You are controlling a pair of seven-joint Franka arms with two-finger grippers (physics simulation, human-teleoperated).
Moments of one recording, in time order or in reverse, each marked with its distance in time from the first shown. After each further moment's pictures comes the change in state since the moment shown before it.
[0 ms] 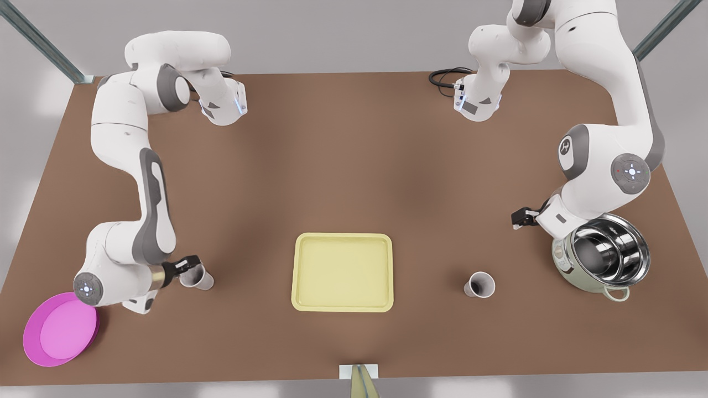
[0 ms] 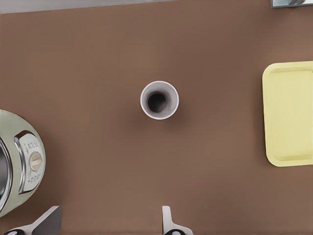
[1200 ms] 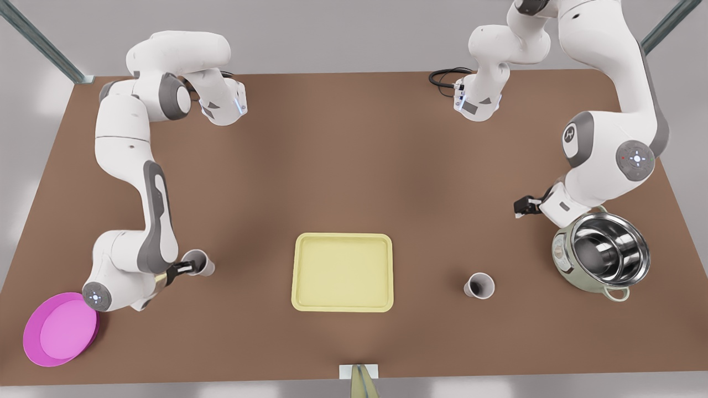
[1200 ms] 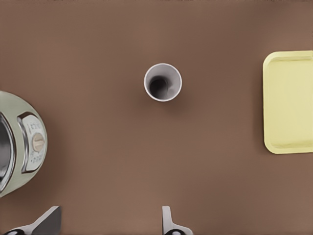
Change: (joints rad) left arm 0.005 -0.057 -0.001 -0.052 0.001 -0.022 -0.011; right arm -0.006 0.099 -0.042 0.001 -0.053 0.049 0.249
